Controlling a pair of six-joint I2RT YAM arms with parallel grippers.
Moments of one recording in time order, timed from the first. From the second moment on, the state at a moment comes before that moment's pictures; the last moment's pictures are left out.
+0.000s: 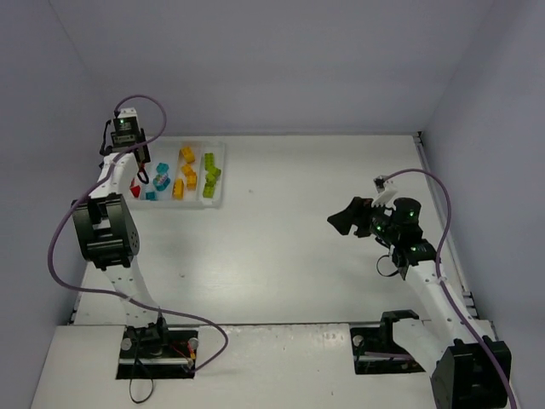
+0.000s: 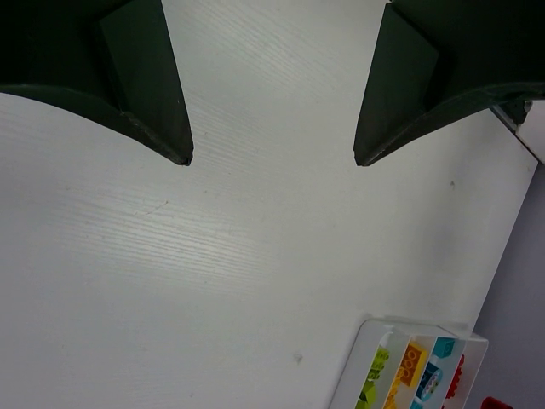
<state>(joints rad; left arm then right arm) 0.14 1.91 1.61 -0.35 -0.26 -0.03 0.08 0.91 0.53 -0.04 -0.55 0.37</state>
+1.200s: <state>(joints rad) 0.22 1.93 1.61 -0.34 -0.12 -0.10 0.09 0.96 0.52 -0.04 -0.57 0.36</state>
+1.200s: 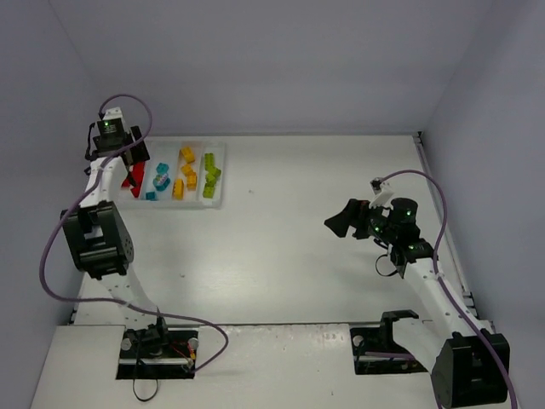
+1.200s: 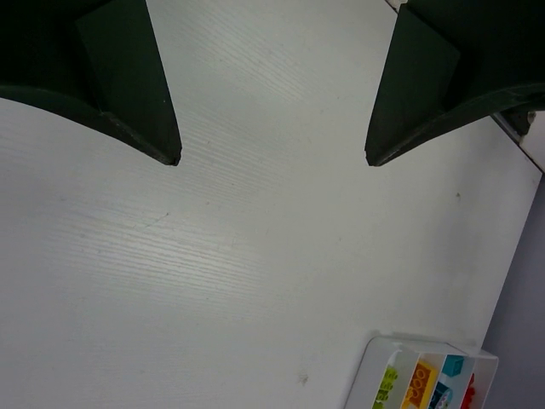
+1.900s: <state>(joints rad) -0.08 0.62 1.16 -0.69 -0.04 -0.22 0.13 0.73 0.63 -0.14 -0.47 0.44</state>
